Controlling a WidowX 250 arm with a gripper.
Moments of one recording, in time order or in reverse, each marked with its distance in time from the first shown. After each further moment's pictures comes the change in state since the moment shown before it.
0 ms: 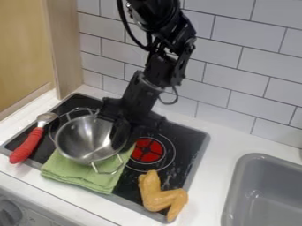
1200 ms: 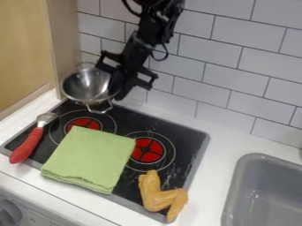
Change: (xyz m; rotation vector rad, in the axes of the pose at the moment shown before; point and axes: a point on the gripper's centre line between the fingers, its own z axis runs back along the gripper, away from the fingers) arm 0.098 -0.001 0.042 -0.010 -0.143 -0.103
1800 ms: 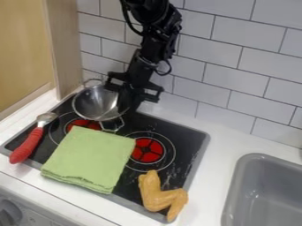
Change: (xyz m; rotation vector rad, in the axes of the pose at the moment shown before) arm 0.006 -0.029 -0.028 -0.099 0.013 0.047
